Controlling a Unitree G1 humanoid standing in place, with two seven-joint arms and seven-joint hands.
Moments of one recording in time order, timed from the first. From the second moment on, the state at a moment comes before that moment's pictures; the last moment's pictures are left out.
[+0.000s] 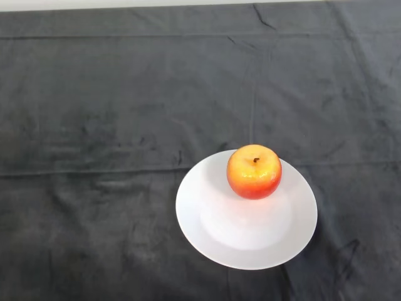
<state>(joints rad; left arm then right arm) -0.54 0.61 0.17 1.24 -0.38 -0.72 0.43 -0.91 -0.58 -0.82 1.22 0.77 0.54 0.43</state>
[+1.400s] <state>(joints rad) -0.52 0.62 0.41 1.24 -0.50 -0.61 0.44 -0.91 -0.58 -0.82 1.22 0.77 0.54 0.43</state>
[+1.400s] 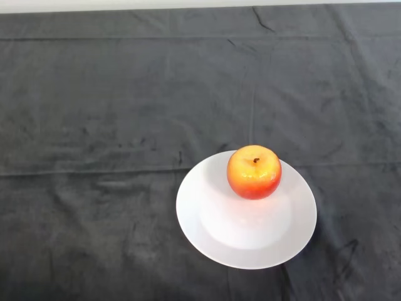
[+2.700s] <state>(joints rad) -0.52 0.62 0.46 1.24 -0.48 -0.59 0.40 -0.91 -0.58 -0.82 1.22 0.77 0.54 0.43</state>
